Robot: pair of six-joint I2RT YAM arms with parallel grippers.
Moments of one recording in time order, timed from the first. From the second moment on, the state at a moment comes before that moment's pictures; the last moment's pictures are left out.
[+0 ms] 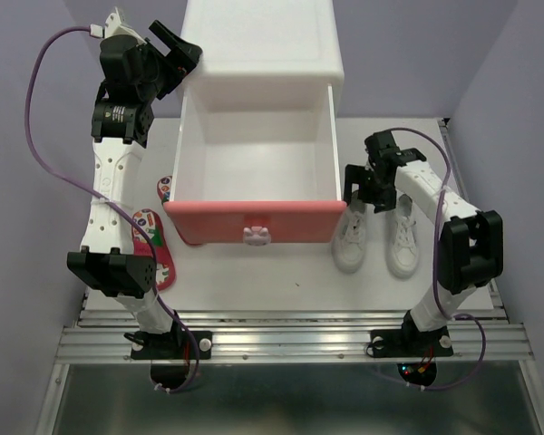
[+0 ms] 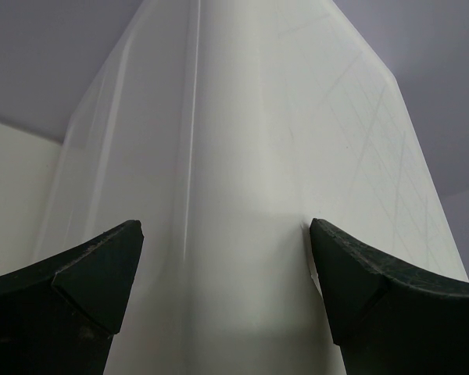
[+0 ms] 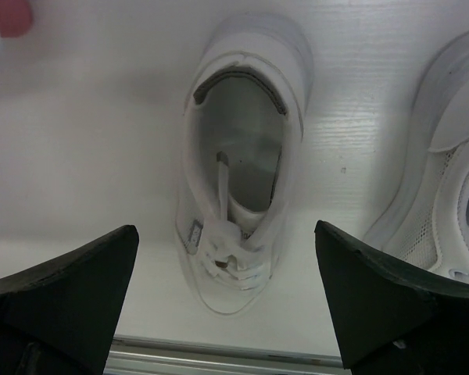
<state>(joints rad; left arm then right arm) -0.08 1.68 2.09 -0.55 0.09 -0.75 0.24 1.69 1.43 -0.90 -0.04 0.36</state>
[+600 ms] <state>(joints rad) -0.09 1.68 2.10 -0.56 0.09 -0.74 0.25 1.74 1.30 -0.81 -0.02 0.45</state>
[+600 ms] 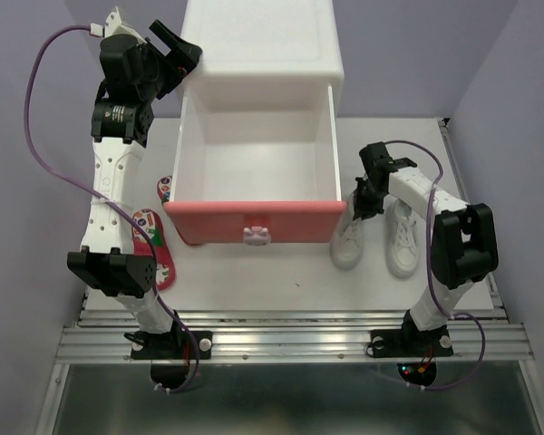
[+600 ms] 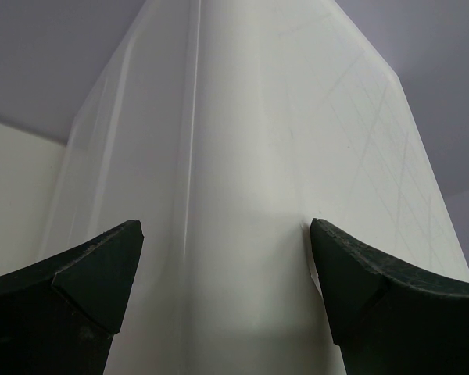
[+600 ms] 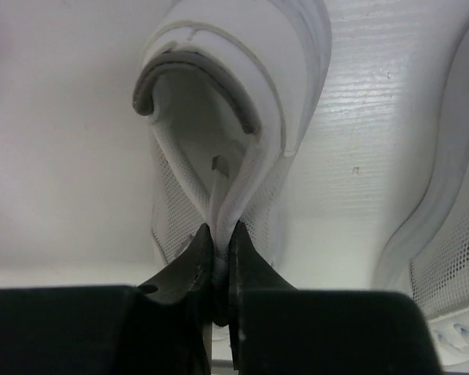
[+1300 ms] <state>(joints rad) -0.09 1.70 2.14 -0.60 0.09 -0.72 0.23 1.68 2.30 -0.68 0.41 0.46</state>
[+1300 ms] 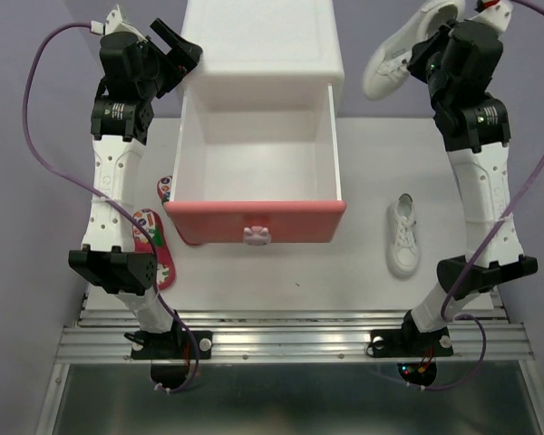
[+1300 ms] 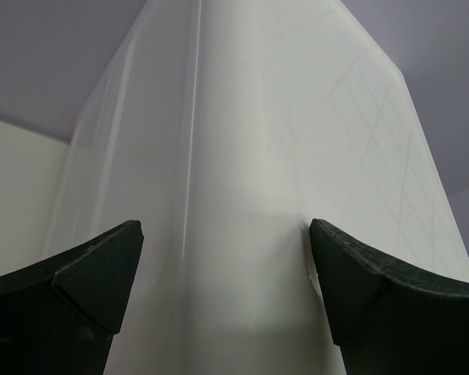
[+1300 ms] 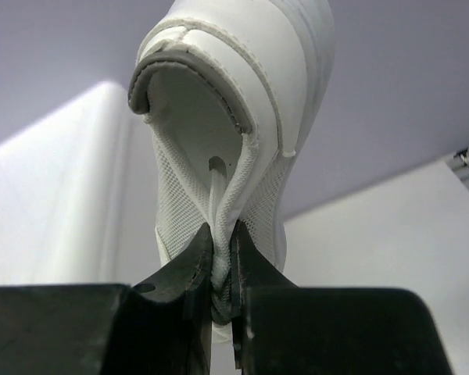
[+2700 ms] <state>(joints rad) -0.09 1.69 2.11 -0.57 0.07 -0.75 0.66 1.73 2.37 -0.53 -0.47 0.61</state>
